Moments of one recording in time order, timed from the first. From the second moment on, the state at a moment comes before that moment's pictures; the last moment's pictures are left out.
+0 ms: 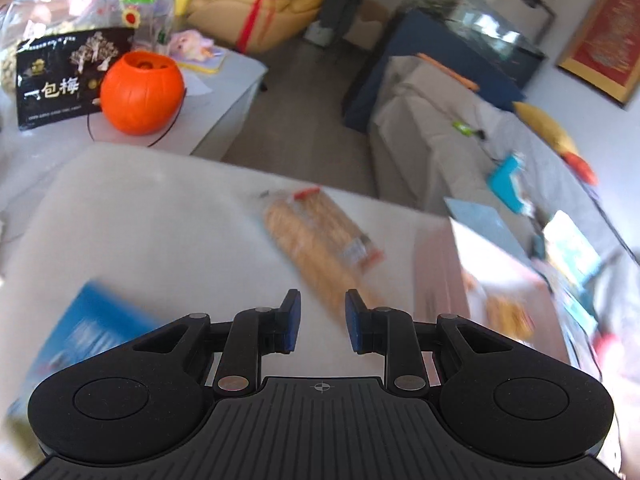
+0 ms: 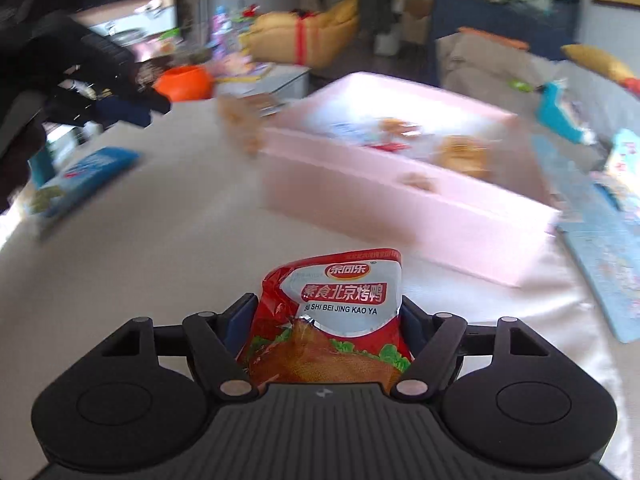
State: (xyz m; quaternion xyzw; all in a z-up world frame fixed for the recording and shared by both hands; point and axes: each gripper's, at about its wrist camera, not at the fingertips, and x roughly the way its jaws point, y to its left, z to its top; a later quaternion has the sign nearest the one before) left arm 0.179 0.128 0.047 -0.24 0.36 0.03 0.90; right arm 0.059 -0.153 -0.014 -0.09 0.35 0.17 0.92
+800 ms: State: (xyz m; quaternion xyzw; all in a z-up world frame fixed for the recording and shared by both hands) left arm 0.201 0.116 0.018 -0.14 0.41 0.03 0.90; right arm 0.059 -0.177 -0.021 -0.03 0.35 0.15 0.92
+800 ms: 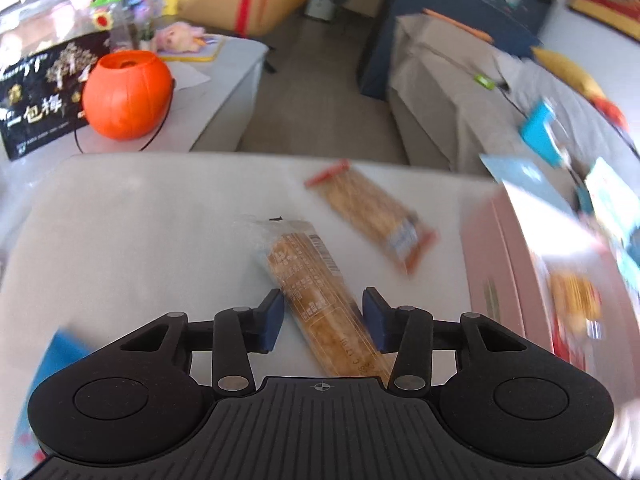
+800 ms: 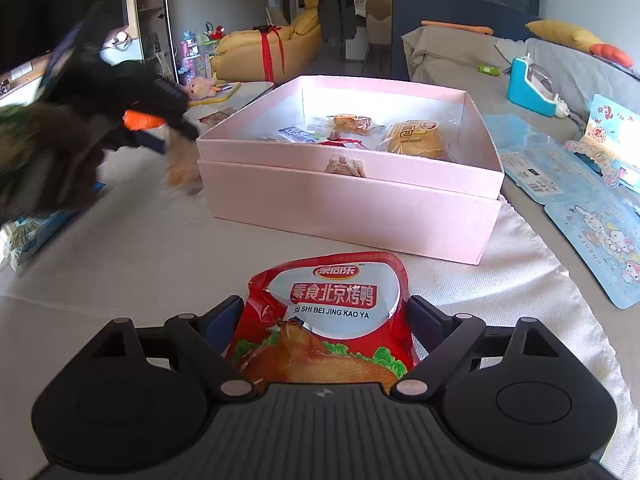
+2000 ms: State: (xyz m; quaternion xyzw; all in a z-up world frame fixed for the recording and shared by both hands) left arm 0.044 0.028 0.003 -0.02 0.38 -0.09 0.92; right arm 0.057 -0.188 -0.020 -0.02 0.37 0.19 0.91
